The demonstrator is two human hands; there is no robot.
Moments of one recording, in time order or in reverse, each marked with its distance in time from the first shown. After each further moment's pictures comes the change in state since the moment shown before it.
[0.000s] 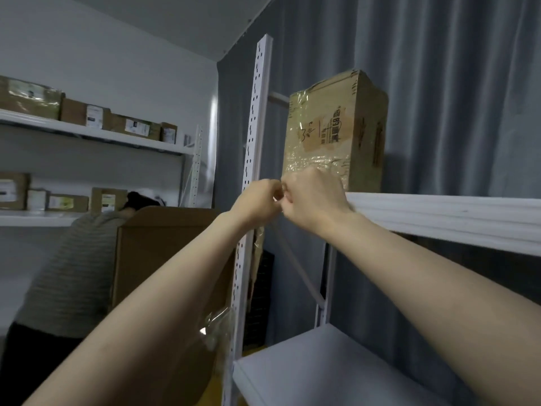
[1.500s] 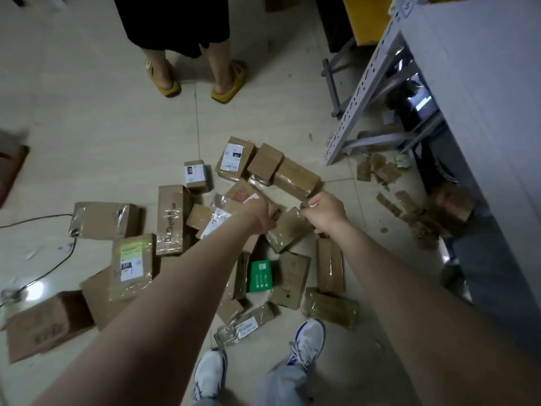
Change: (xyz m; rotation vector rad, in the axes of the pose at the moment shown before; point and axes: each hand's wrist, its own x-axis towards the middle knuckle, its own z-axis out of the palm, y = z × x) left_hand -0.891 -0.227 0.396 0.044 -1.118 -1.187; right_hand -0.757 -0.359 0.482 0.795 -1.475 0.829
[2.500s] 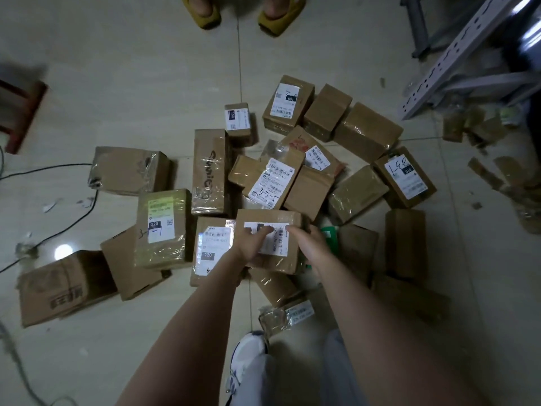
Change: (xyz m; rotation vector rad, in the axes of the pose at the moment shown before) left_hand 0.025 -0.237 0.196 -1.022 -0.018 -0.382; right_hand 0.034 0.092 0.318 0.526 -0.272 0.292
